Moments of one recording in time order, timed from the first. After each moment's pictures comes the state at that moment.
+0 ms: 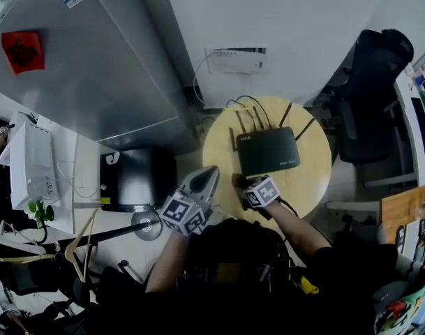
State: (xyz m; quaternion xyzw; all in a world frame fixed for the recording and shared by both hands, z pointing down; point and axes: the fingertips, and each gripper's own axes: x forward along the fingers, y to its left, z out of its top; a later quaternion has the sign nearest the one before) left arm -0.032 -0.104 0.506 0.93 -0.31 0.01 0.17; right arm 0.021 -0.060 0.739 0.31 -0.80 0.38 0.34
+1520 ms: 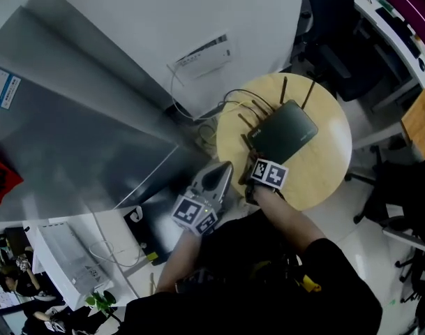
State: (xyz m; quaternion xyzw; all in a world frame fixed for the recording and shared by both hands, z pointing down) left arm -0.043 -0.179 0.511 0.98 -0.07 0.06 0.15; right arm 0.027 -0.173 0.764 0.68 -0.43 0.59 -0.08
